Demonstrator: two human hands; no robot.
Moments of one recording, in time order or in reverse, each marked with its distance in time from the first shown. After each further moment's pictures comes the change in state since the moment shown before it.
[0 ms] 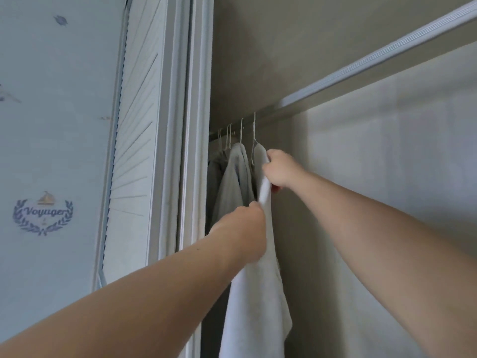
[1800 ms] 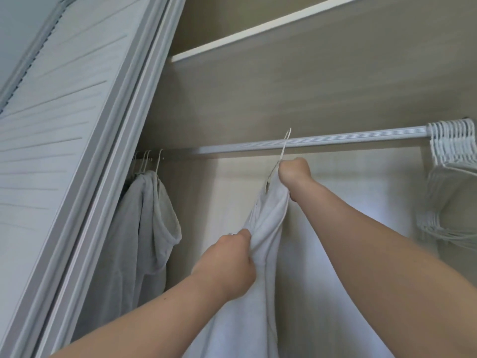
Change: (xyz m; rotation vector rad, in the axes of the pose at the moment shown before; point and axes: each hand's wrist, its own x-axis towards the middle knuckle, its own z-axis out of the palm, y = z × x) left_hand -0.064 0.123 -0.013 -0.497 0.224 0.423; right_hand -0.101 -0.024 -0.236 0.119 0.586 0.301
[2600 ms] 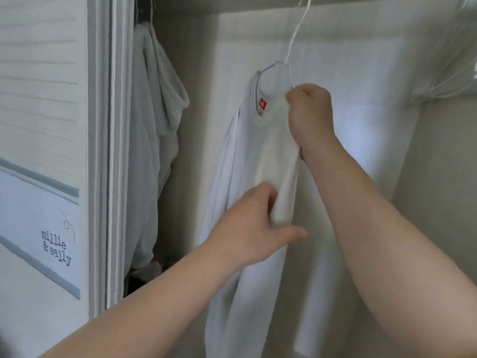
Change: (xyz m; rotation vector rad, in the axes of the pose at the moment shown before) left_hand -0.218 0.031 0.048 -0.462 -0.190 -0.023; right_hand -0.239 0.052 -0.049 0.138 -0.072 -0.062
